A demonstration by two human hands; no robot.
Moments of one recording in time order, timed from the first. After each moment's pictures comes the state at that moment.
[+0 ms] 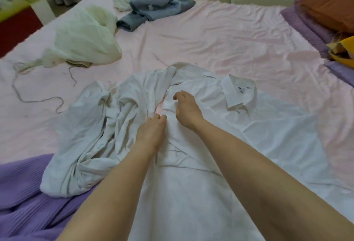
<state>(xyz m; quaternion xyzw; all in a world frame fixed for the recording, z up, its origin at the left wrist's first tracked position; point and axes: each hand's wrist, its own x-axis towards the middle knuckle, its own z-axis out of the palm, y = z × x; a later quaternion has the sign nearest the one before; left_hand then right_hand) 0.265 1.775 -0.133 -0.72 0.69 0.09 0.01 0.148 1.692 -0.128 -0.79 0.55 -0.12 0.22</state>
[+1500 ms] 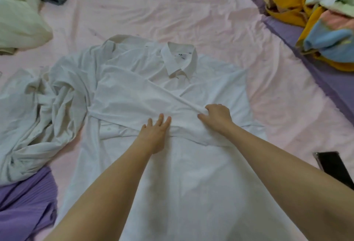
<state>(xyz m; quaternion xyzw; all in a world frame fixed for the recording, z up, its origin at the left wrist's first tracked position) 0.103 1.834 -0.148 -0.57 0.76 0.23 0.19 -0.111 1.798 -0.122 -0.68 0.70 0.02 0.21</state>
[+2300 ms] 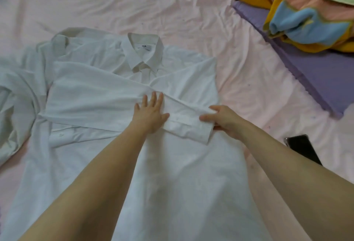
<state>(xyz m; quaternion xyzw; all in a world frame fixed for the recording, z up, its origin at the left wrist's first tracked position) 0.003 1.781 -0.163 -0.59 0.77 0.23 0.12 -0.225 1.833 -0.121 -0.35 0.68 -0.25 0.59</state>
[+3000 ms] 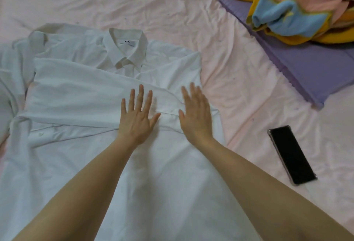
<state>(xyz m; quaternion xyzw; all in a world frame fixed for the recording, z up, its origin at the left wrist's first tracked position) -0.008 1.824 -0.177 -0.59 0.80 0.11 0.03 -0.190 1.860 -0.155 -0.68 0.72 -0.14 0.02</state>
